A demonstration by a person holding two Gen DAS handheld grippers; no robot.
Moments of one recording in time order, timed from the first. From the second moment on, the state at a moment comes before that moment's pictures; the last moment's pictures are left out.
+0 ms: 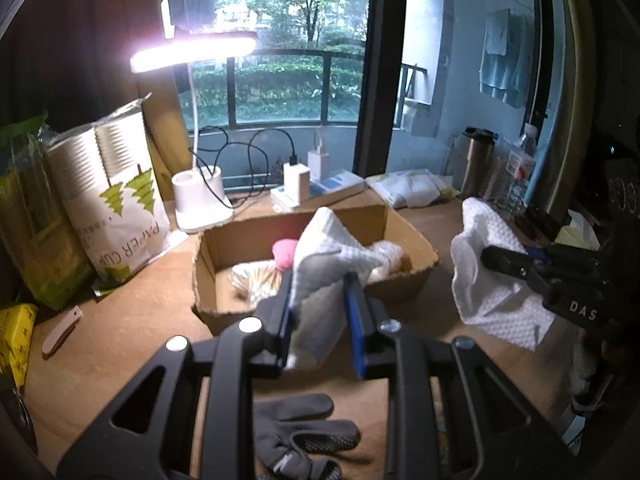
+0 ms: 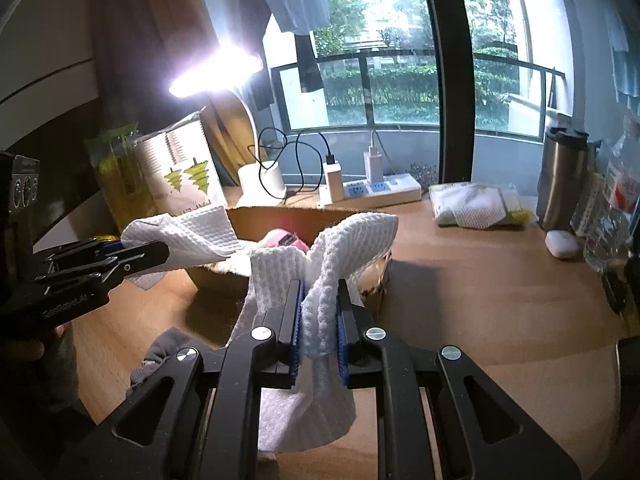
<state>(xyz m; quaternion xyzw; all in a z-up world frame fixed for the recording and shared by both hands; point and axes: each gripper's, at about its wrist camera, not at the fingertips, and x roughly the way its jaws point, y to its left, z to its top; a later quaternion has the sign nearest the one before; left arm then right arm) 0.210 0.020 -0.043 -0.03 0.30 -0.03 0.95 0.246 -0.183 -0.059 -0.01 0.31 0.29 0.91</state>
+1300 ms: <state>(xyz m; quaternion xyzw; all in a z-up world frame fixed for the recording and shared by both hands) 0.280 0.110 -0.087 -0.08 0.29 0.00 0.95 0.325 -0.084 -0.066 -0.03 0.30 0.31 0.90</state>
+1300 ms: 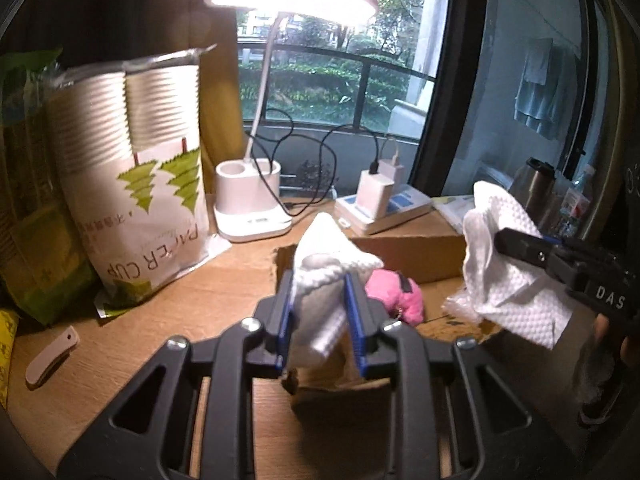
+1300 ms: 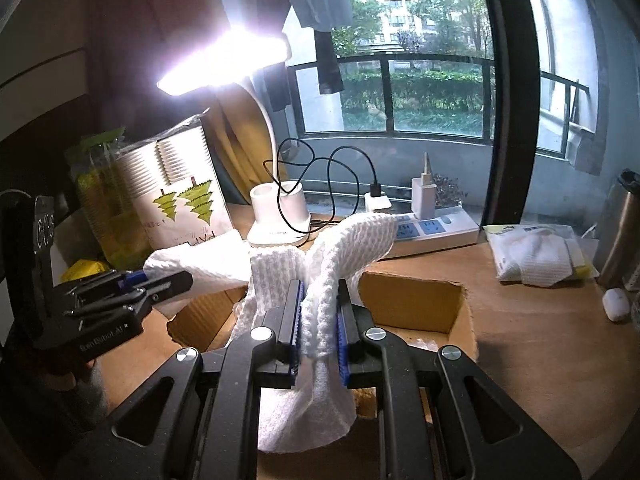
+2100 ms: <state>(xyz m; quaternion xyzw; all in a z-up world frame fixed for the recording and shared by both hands) 0.291 0.105 -0.118 -0.08 0.32 -0.03 0.94 0.348 -0.022 -0.122 -0.06 0.37 0.32 0.87</state>
